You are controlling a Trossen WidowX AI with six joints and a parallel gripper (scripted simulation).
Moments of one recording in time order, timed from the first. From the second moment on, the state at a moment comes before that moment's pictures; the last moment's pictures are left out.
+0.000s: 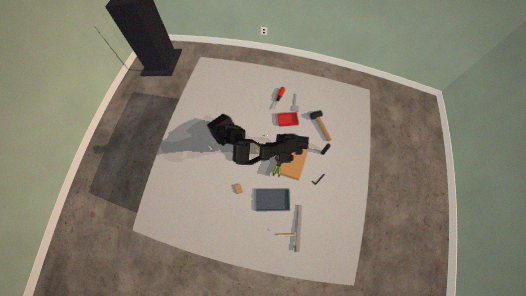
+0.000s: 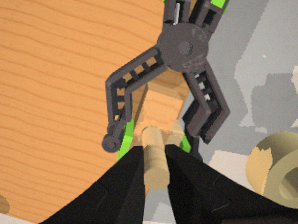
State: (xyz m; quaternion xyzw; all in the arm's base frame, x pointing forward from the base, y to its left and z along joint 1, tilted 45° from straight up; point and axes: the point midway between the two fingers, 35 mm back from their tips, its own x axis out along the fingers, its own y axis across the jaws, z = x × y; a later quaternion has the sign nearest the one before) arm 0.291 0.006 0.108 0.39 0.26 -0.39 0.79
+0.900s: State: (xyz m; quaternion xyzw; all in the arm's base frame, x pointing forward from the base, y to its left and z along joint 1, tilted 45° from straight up) arm 0.291 0.007 0.109 0.65 0.10 -0.46 0.60
